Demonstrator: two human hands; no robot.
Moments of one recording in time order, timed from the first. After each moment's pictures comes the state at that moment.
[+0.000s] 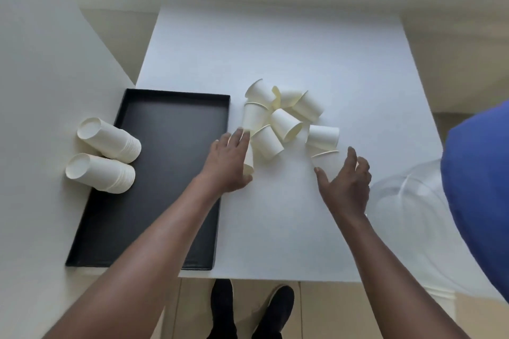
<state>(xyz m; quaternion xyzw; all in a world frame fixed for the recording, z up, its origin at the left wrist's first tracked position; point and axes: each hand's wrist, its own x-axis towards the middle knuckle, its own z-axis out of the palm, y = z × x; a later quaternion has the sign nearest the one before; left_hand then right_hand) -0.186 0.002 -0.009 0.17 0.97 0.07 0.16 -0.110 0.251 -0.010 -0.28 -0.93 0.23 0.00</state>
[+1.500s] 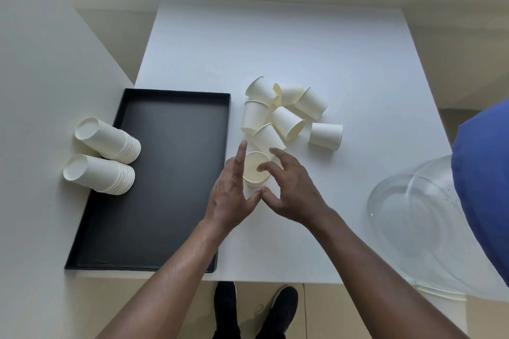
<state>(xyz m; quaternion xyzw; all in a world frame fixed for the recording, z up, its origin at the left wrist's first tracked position) -0.112 0.009 -0.037 0.10 0.92 0.37 0.00 -0.113 0.187 -0.008 0.13 -0.95 0.29 -0.06</state>
